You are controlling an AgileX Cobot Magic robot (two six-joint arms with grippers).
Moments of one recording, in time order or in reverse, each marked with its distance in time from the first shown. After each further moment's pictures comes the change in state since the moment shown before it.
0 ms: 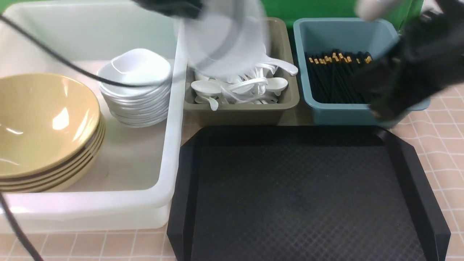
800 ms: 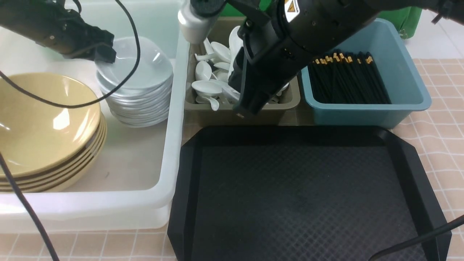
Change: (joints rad) right arm 0.175 0.366 -0.352 -0.038 0.097 -0.102; left arm 0.296 0.279 0.033 -0.099 -0.065 0.152
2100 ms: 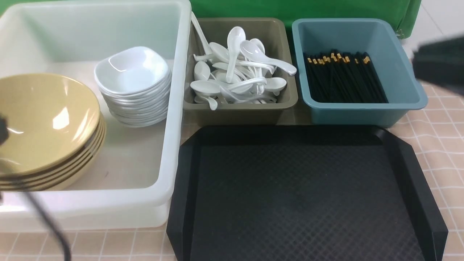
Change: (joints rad) right arm 0.000 -0.881 0.701 -0.092 -0.372 0.199; left arm -0.001 -1.571 1.062 0.080 -0.180 -0.158
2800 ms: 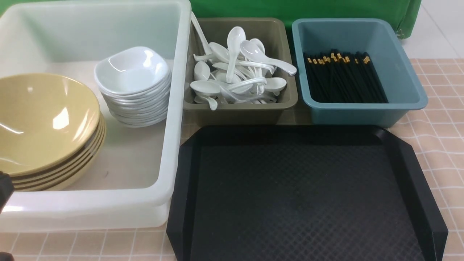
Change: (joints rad) right arm 0.000 -0.191 0.206 0.011 -0.304 0.062; left arm 0.000 -0.195 0.168 -0.027 -0.036 -0.025
